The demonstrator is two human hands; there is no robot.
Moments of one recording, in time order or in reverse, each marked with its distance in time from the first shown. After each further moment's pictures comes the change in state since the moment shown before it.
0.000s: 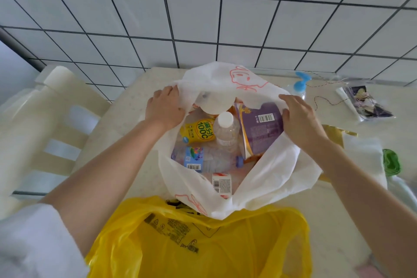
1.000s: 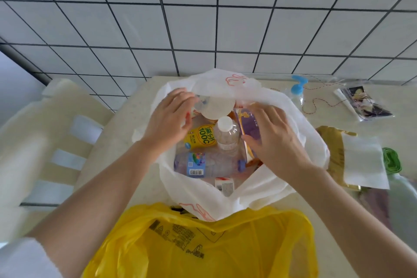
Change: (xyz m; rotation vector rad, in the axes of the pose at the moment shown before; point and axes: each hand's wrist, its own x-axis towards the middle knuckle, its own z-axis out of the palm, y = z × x) left_hand -0.030 -0.002 -0.006 -0.055 0.569 0.647; right_hand -0.055 -0.070 -0.005 -0.029 0.161 -0.341
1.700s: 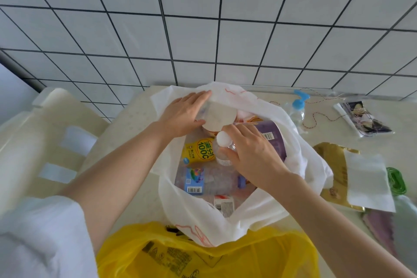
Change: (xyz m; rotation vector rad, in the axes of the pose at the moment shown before) left_hand 0.059 -0.027 0.041 -0.070 -0.501 -0.195; right_hand 0.030 -0.018 0.029 0.047 -0.210 -0.049
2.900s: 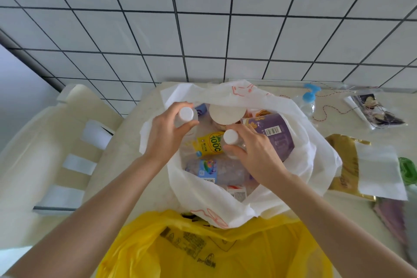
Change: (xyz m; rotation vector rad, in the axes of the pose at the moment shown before) left_hand -0.107 0.022 -0.034 -0.595 0.477 -0.252; right_hand -0.011 -0.022 0.015 0.362 0.046 0.130
